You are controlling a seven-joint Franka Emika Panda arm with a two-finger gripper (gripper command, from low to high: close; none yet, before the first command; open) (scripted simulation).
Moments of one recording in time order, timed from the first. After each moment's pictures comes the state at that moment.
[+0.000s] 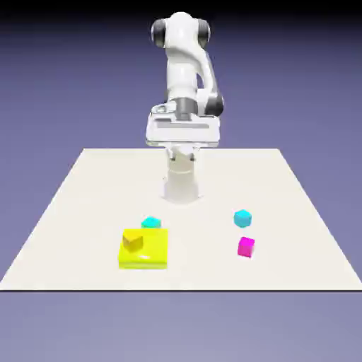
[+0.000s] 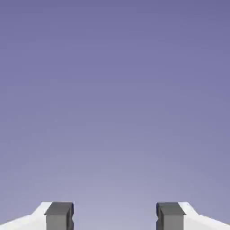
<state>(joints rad) 0.06 -0.53 0.01 -2.81 0.01 3.00 0.75</state>
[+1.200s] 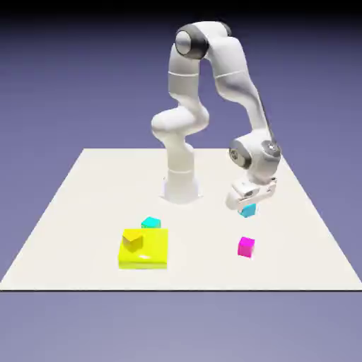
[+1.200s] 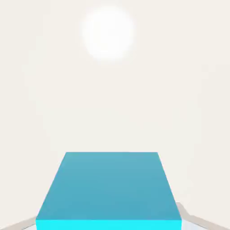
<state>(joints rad) 0.69 0.04 0.12 -2.75 0.14 2.48 0.95</state>
